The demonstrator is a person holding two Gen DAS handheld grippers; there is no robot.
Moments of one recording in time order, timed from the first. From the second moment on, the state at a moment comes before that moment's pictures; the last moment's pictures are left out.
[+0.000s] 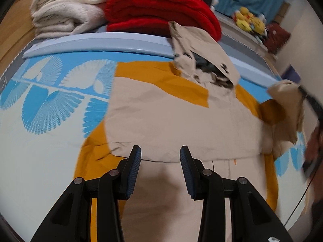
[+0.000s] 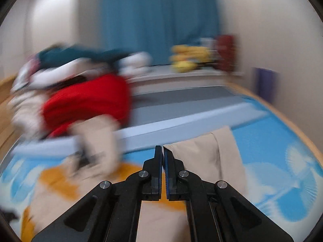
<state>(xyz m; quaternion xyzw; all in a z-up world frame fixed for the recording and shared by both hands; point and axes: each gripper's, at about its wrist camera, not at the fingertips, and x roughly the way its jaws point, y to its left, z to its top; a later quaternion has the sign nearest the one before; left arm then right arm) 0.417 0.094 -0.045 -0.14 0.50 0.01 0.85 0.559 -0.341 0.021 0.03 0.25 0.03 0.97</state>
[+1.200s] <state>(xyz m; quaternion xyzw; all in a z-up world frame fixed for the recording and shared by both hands) 0.429 -0.054 -0.080 -0.08 0.45 -0.13 0.88 0.466 -0.352 -0.140 0.34 0.48 -0.03 0.81</state>
